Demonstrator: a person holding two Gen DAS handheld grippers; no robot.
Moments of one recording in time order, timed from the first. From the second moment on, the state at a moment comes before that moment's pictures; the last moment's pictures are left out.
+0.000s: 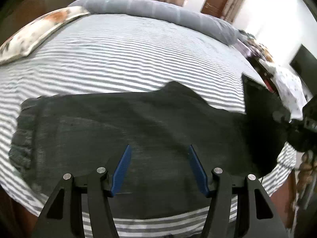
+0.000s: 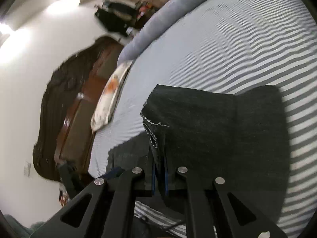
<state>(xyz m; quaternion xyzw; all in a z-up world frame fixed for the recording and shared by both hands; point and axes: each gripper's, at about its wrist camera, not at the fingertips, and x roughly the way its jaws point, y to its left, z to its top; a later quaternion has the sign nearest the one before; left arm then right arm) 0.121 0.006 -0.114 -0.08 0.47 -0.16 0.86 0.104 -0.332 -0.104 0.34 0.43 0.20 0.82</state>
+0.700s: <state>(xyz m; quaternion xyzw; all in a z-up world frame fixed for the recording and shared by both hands) 0.123 0.023 -0.139 -0.17 0.50 -0.20 0.82 0.085 -0.223 -0.161 0.28 0.51 0.20 0.79</state>
